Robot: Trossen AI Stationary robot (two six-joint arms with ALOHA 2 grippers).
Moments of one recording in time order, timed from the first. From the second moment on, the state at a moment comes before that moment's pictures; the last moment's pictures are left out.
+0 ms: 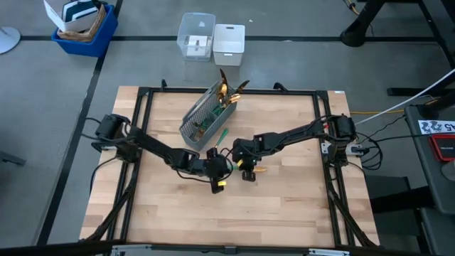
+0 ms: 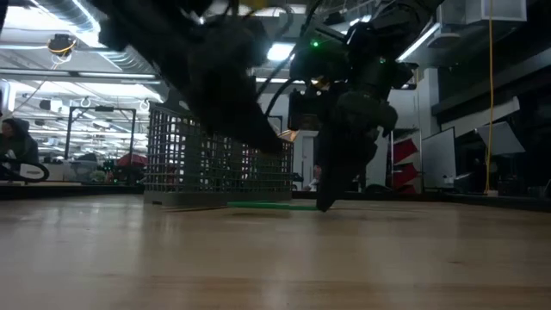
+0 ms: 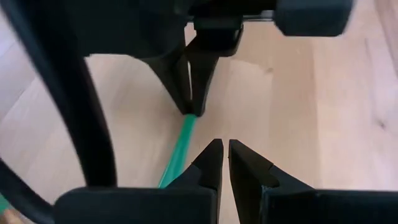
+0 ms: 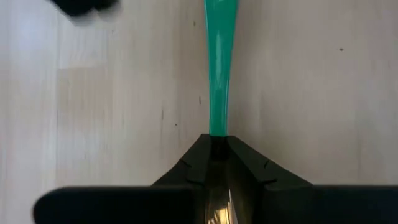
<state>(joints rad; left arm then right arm) -0.26 1.75 0.92 0.10 -0.31 -0.36 0.02 1.90 1.13 -0.33 -0.25 0.11</state>
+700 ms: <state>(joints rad) -0.21 1.86 0.92 0.26 -0.28 -0.29 0.02 1.90 1.13 -0.30 -0.26 0.11</state>
